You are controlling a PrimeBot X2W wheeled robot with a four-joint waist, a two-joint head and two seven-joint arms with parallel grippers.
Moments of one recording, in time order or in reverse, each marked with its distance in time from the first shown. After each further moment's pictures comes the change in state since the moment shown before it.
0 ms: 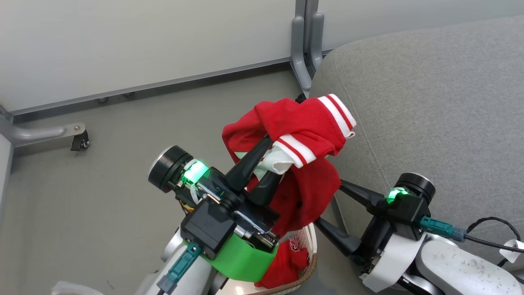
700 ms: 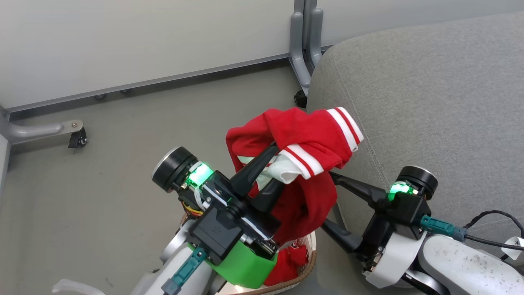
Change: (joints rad) left arm -0.013 0.045 -0.041 0.000 0.002 0.000 0.000; right arm -0.030 -0.022 0.012 -0.003 -0.033 0.000 0.000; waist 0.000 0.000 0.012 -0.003
